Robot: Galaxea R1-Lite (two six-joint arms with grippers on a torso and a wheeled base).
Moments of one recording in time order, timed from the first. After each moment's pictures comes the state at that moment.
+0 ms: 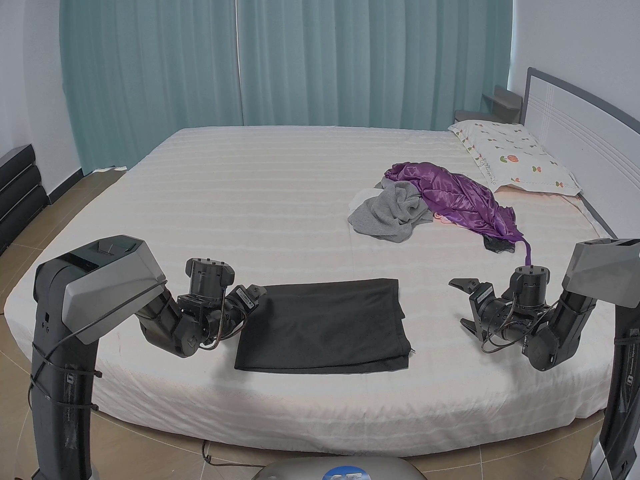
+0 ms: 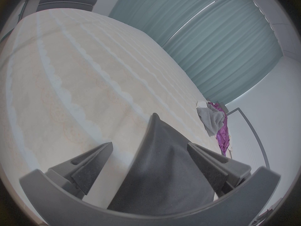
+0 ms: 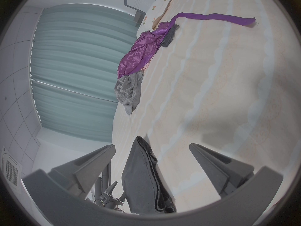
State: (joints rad) left arm -0.29 2.44 -1.10 -0.75 0.04 -0.91; right arm 0.14 2.33 -0.67 -1.23 0.20 1.18
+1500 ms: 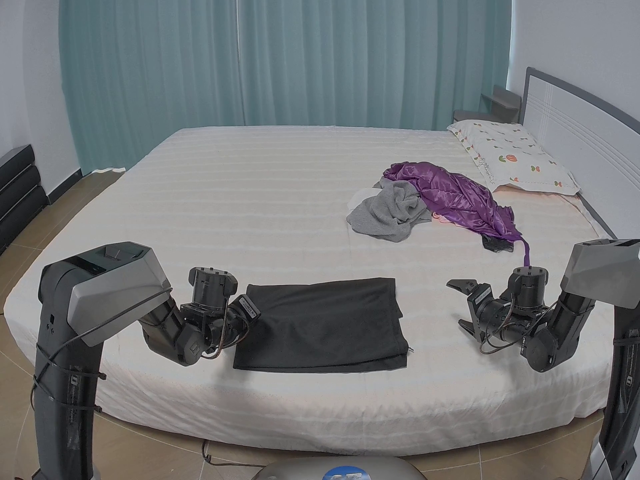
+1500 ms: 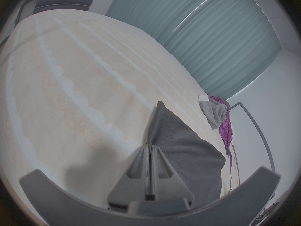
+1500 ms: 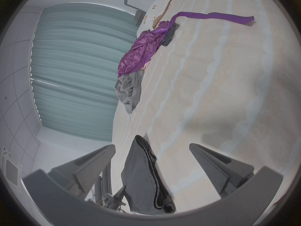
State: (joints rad) left arm -0.30 2.46 -1.06 -0.78 0.05 -0.89; right arm 0.15 2.33 -0.67 -1.23 0.20 1.18
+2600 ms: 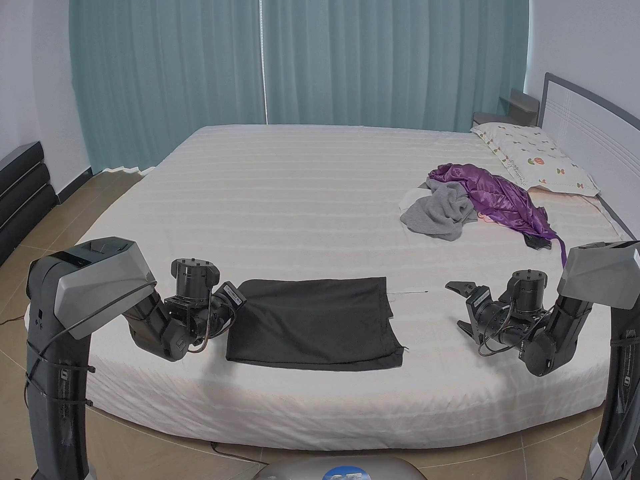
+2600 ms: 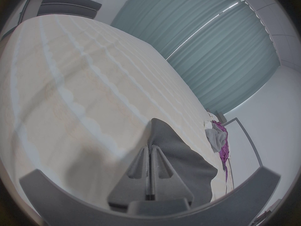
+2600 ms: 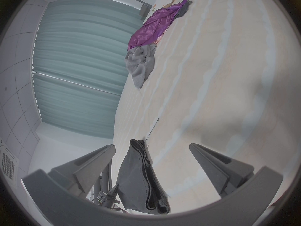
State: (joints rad) left arm -0.24 2.42 -1.02 -0.88 0.04 -0.90; right arm 0.16 2.35 -0.65 -1.28 0.19 1.17
